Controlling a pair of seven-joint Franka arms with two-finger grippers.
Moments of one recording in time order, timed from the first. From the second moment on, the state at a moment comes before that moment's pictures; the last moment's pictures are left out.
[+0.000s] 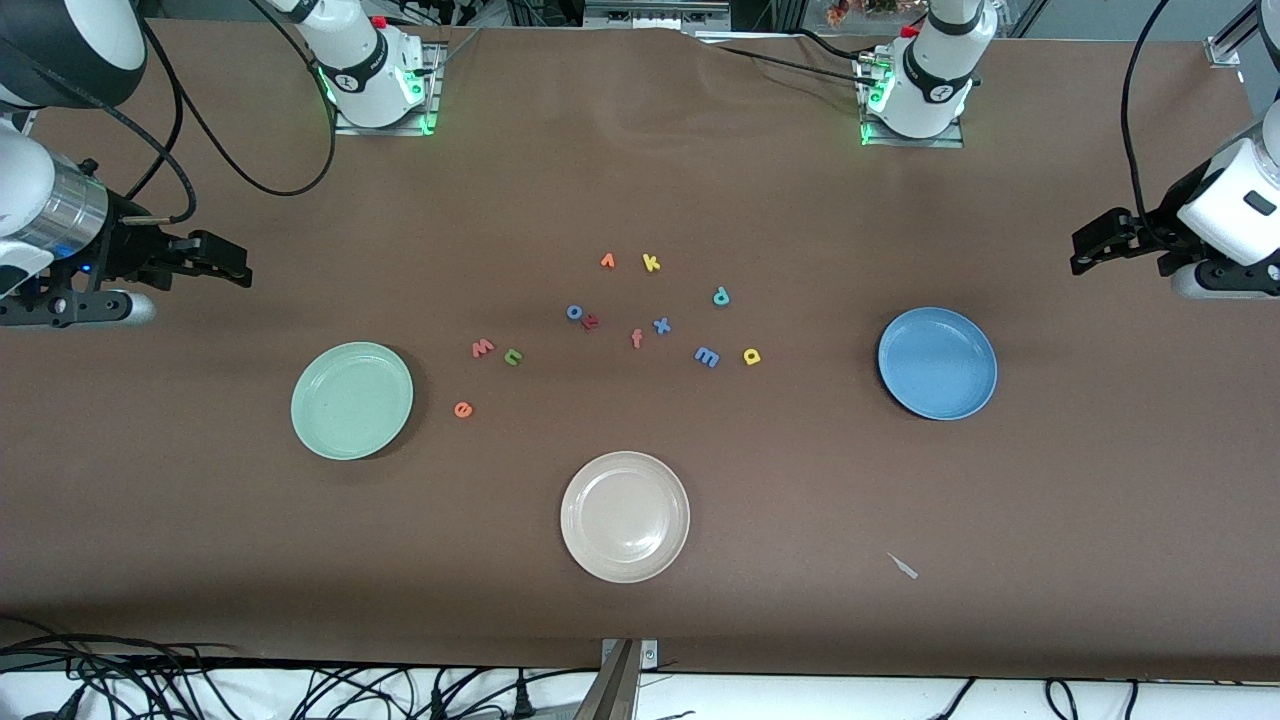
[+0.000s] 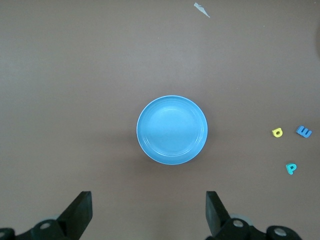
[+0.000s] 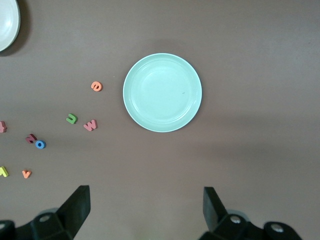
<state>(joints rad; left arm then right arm) 0.04 0.02 -0.05 -1.63 0.02 1.61 -0.01 0.01 0.13 0.06 -1.57 0.03 1.60 0.03</state>
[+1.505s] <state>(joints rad) 0.04 0.02 -0.05 -1.62 0.02 1.61 -0.01 0.01 0.12 0.06 -1.60 0.03 1.63 0.03</state>
